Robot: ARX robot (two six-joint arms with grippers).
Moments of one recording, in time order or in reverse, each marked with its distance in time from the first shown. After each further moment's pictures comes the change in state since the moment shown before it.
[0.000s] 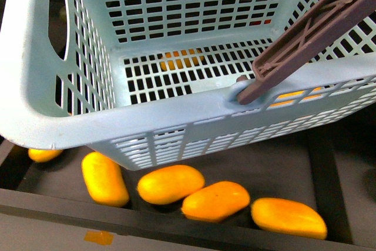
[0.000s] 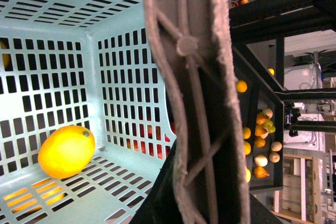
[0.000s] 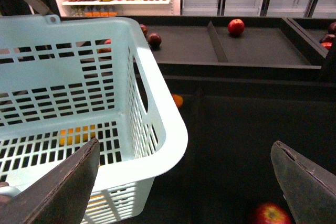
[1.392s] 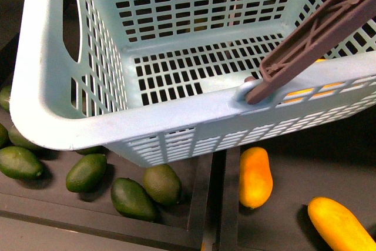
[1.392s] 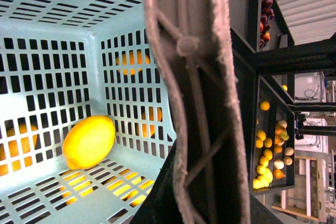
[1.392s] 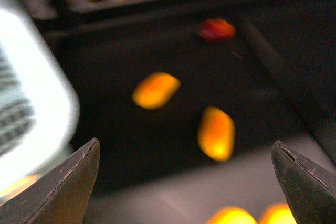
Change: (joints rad) left arm -0.003 0.000 0.000 0.000 0.007 -0.001; right arm -0.043 0.156 0.189 -0.436 0.456 0.242
